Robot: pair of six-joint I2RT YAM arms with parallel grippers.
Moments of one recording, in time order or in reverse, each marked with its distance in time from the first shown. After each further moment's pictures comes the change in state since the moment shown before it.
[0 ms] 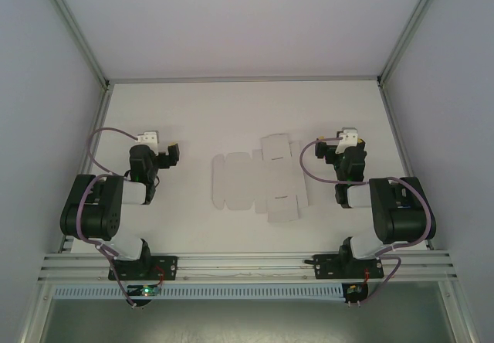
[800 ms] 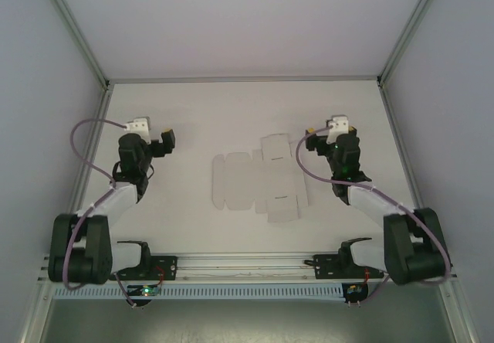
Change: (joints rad) left arm -0.004 -0.351 0.131 -0.396 0.032 -0.086; right arm 0.195 -0.303 0.179 -0.499 0.076 -0.001
